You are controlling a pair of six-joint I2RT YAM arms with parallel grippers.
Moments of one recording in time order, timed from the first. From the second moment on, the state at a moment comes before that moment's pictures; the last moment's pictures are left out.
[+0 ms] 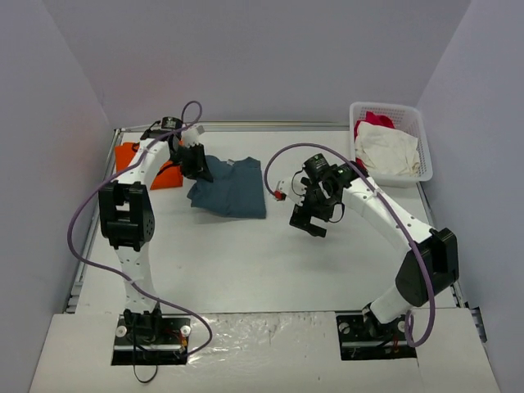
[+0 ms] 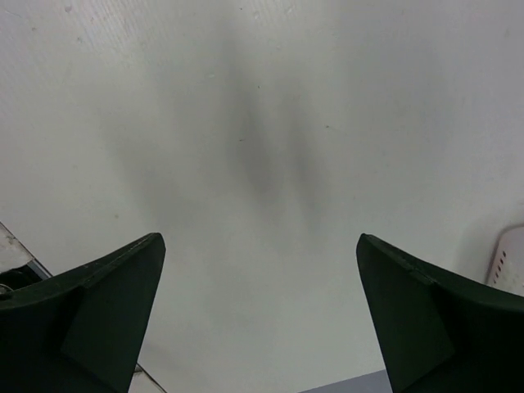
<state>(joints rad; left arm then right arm) -0.10 2.06 1.77 -0.85 0.58 -0.19 0.52 1.54 1.32 -1.05 -0.12 -0.75</state>
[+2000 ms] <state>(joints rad) 0.21 2.35 2.44 -1.03 -0.19 0.25 0.42 1.80 1.30 -1.00 -0.31 -0.71</state>
